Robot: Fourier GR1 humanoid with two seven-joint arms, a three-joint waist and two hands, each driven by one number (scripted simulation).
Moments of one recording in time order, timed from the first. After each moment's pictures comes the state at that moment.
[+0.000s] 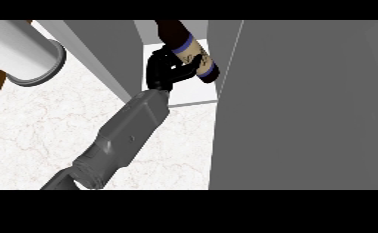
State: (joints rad) left arm -0.98 0.01 -0.53 -0.33 1.28 0.32 -0.66; right arm -0.12 -0.03 0.08 -2.30 -0.19 0.20 0.44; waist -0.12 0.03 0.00
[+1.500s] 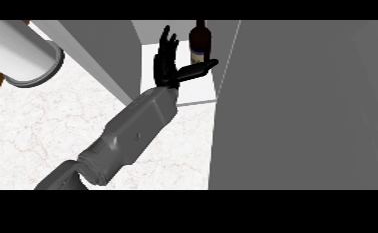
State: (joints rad) left arm -1.04 0.00 -0.74 -0.33 1.48 0.49 -0.77; right arm -0.12 -0.03 0.09 -2.29 -0.20 0.20 0.42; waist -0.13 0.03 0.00
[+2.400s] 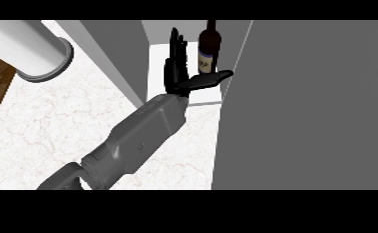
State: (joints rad) left arm -1.01 0.00 -0.84 -0.48 1.54 0.52 -0.88; right arm -0.12 -0.03 0.11 -2.29 -0.18 0.19 0.45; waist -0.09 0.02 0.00
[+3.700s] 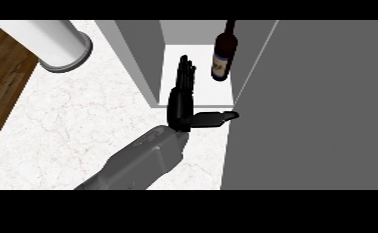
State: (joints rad) left arm -0.75 0.04 -0.91 -0.79 1.34 0.55 -0.93; right arm -0.09 -0.04 0.08 -2.37 -0.17 0.14 0.51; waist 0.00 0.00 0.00
